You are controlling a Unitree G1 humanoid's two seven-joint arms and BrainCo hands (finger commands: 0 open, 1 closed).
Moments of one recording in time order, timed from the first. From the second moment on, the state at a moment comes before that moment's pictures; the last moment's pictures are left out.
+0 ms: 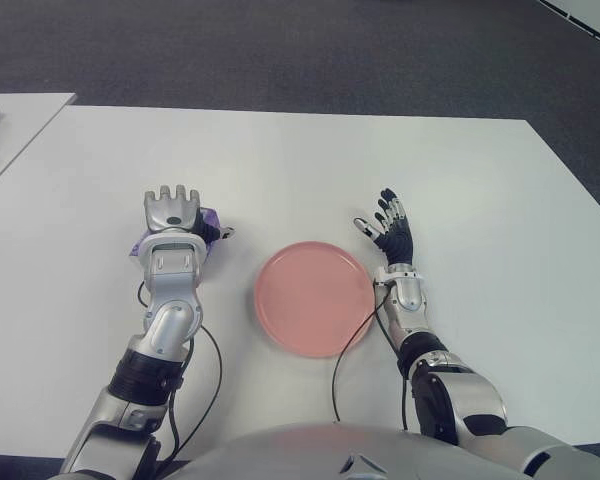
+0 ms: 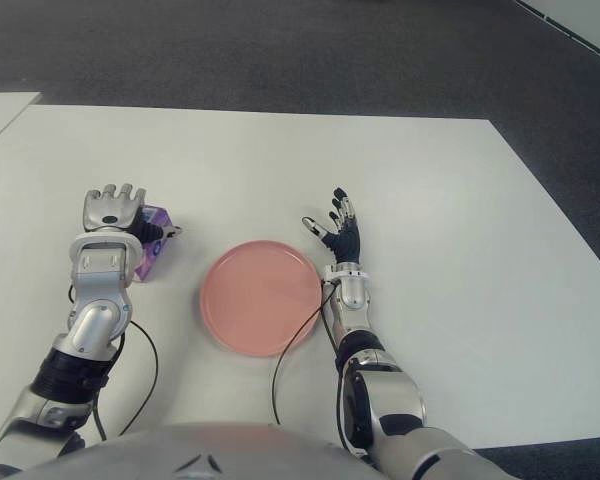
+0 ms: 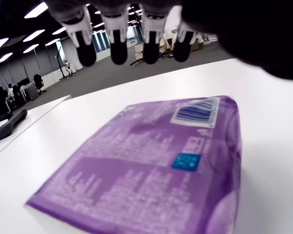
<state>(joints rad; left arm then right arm) -0.14 0.28 -0.18 -0.16 1.78 0.43 -0.66 -0.43 -0.02 -0.14 1.09 0.02 -0.79 -0.03</state>
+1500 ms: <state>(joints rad) -0.09 0.31 -0.24 -0.10 1.94 0.55 -0.51 -0.43 -0.02 -0.15 1.09 0.02 -0.79 -0.02</state>
